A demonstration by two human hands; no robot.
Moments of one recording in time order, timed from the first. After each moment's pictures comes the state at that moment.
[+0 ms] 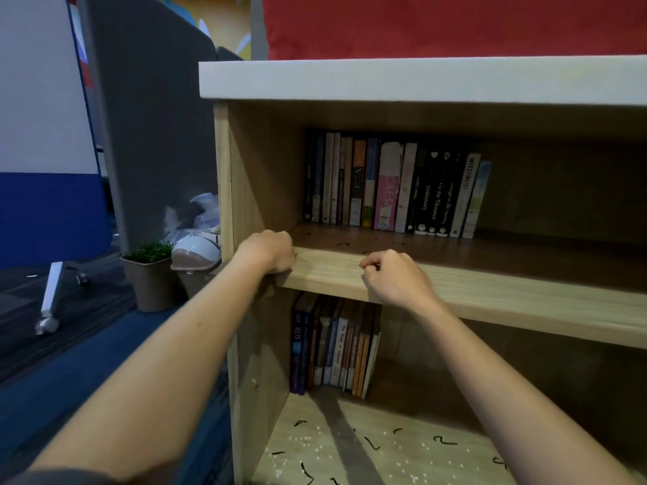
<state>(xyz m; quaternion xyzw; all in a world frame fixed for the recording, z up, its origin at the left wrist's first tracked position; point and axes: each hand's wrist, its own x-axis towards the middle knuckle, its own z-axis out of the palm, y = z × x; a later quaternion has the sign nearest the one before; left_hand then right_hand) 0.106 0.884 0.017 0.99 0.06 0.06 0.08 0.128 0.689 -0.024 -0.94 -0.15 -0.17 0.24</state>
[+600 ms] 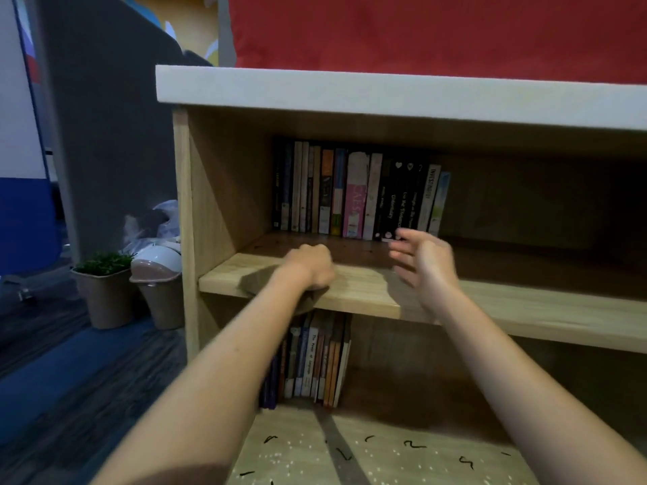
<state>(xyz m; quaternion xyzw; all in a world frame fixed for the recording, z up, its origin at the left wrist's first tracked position) 0.124 0.796 0.009 0.98 -0.05 0.08 0.16 0.115 0.636 0.008 -0.64 -0.01 -0.15 0.75</state>
